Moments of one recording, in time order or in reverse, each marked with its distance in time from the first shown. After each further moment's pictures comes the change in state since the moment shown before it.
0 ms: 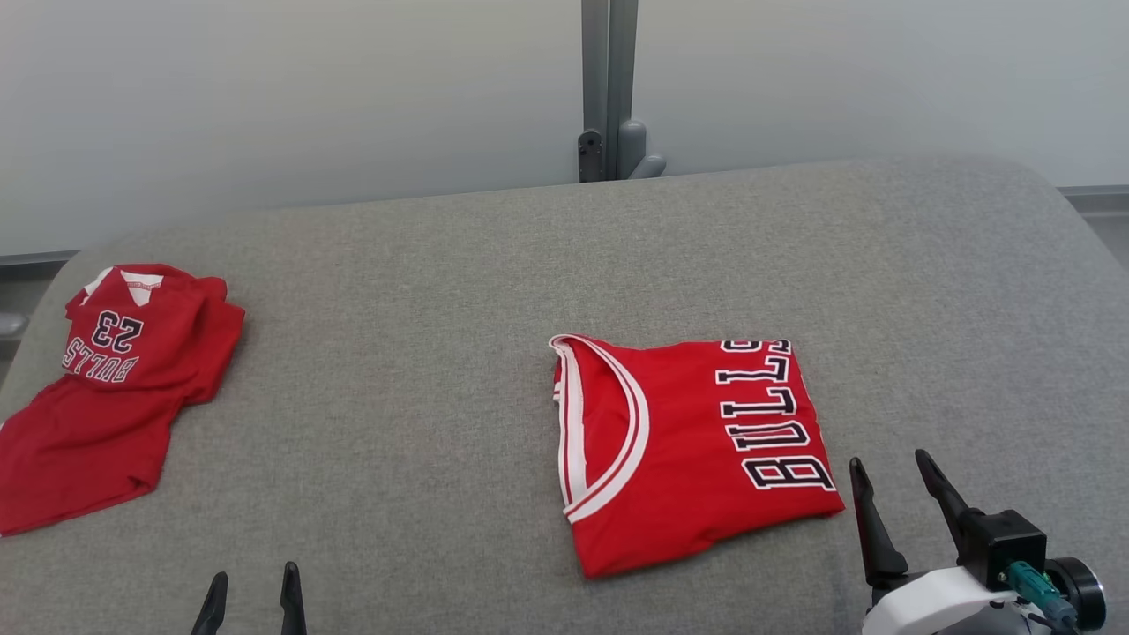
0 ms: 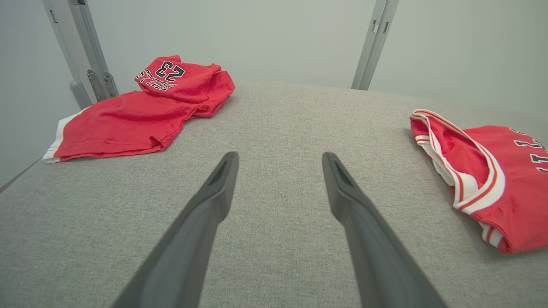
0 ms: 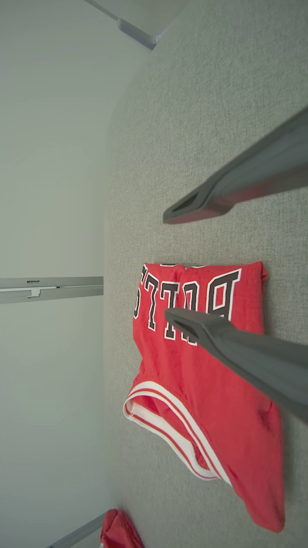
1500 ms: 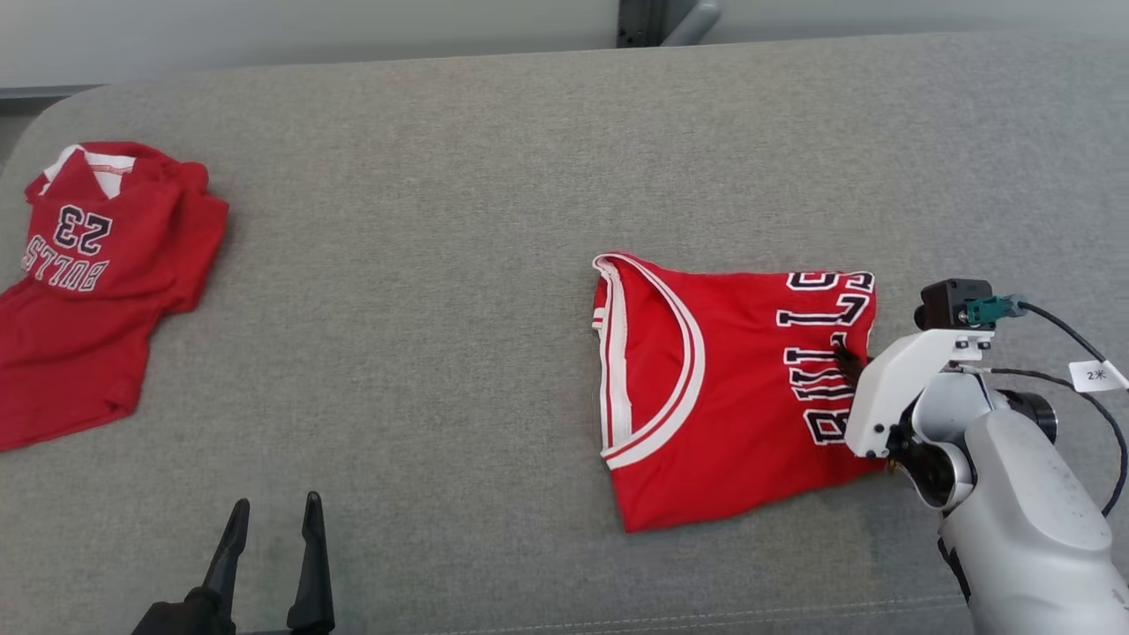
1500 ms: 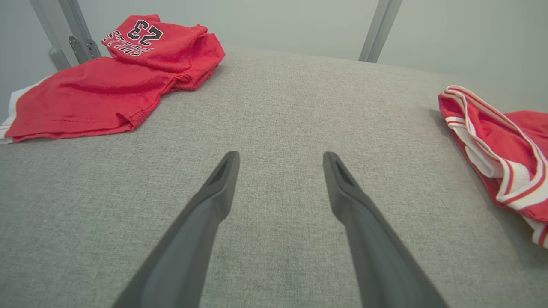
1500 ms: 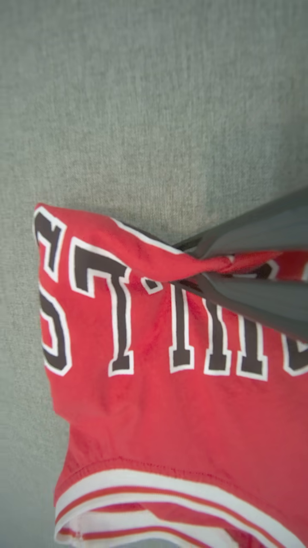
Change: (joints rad) left arm -0.098 0.000 -0.062 -0.025 -0.021 -0.001 0.000; right arm -0.520 -0.078 0.045 0.378 0.330 0.000 0.629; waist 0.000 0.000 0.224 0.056
